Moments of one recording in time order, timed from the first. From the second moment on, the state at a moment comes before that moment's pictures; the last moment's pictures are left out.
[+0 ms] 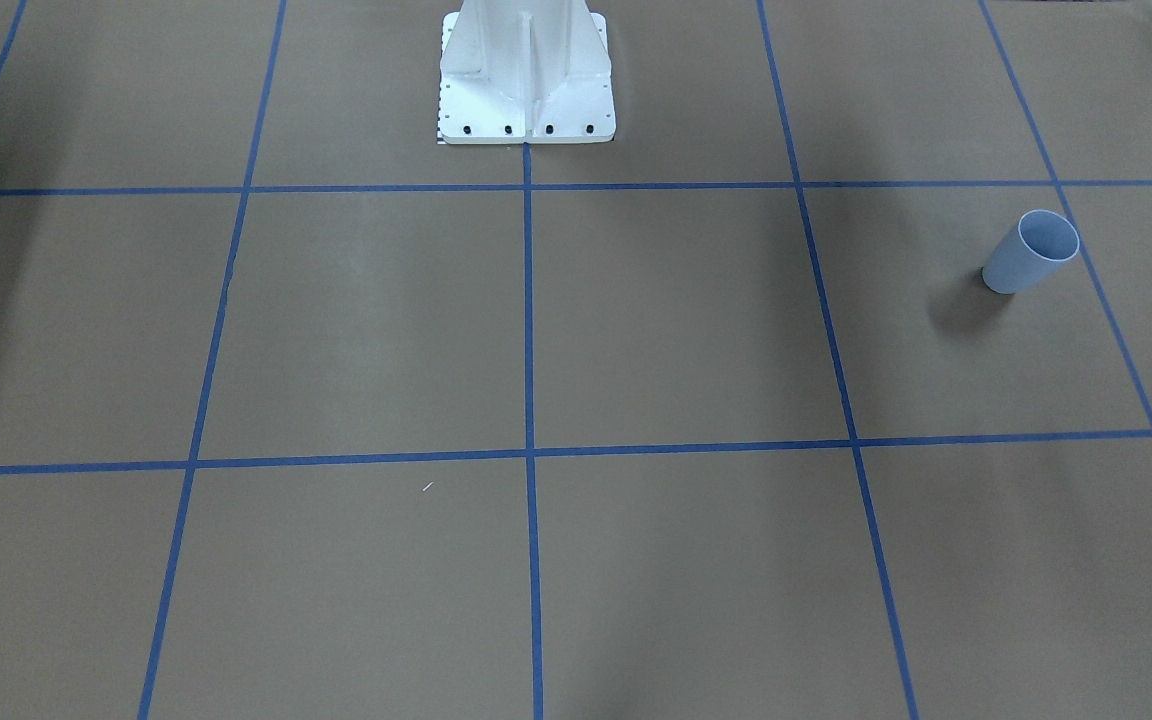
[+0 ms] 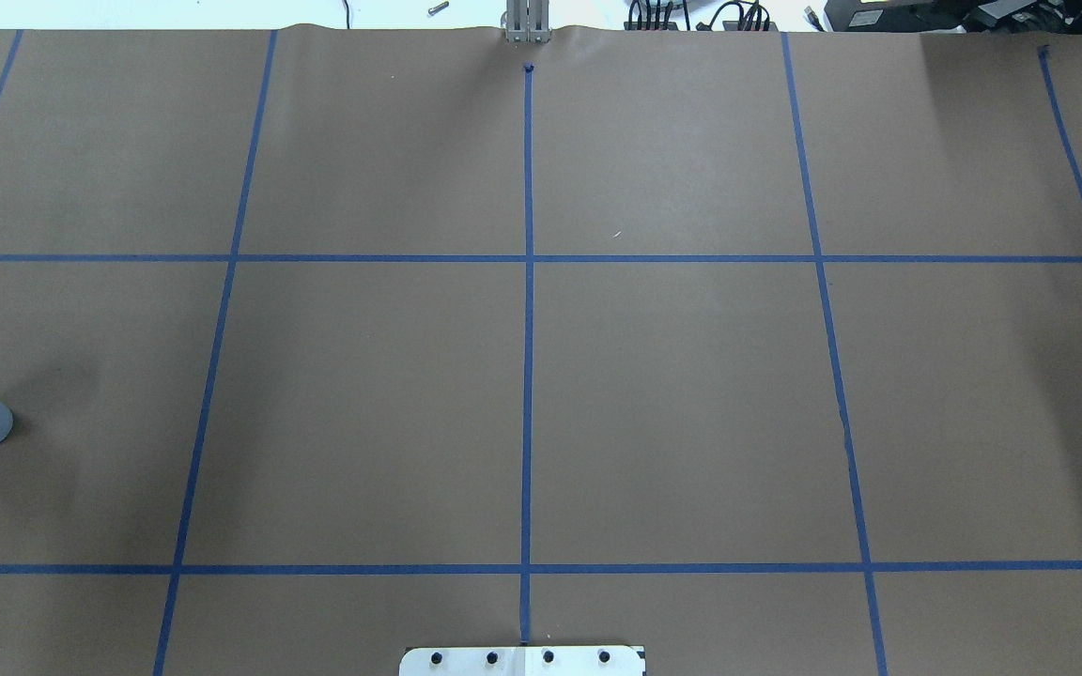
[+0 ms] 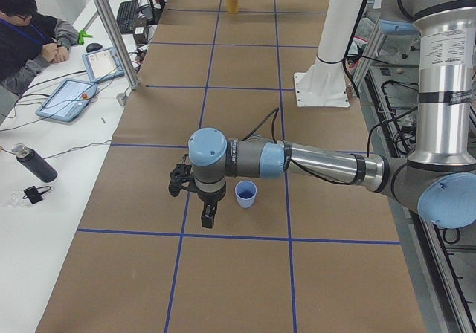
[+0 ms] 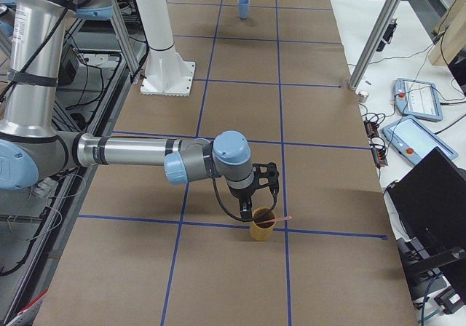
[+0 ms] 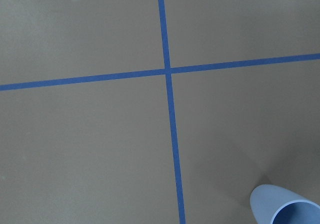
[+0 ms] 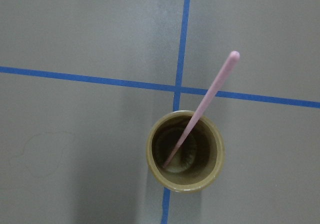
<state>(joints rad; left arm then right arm) -1.60 -1.50 -1.80 -1.47 -2.36 0.09 1.56 -1.80 1.80 -1.27 2.32 0.11</state>
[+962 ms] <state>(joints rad) -1.57 -1.59 -1.73 -1.64 -2.45 0.02 1.54 -1.84 1.77 -0.99 2.40 0.19</state>
